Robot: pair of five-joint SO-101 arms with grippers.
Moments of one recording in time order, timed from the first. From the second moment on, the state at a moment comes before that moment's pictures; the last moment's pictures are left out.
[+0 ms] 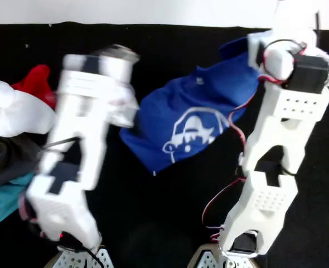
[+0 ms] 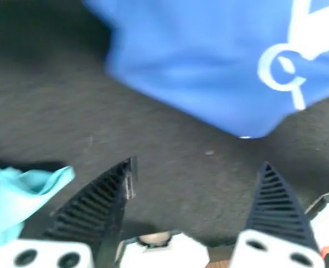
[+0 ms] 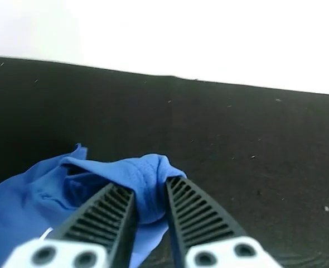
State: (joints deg) left arm 9.9 19.6 -18.0 93.9 -9.5; right arm 3.4 23.8 -80.7 96.9 13.1
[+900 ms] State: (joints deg) left arm 7.8 30.0 -41.0 93.2 -7.9; right arm 8.8 31.8 -83.2 97.1 13.1
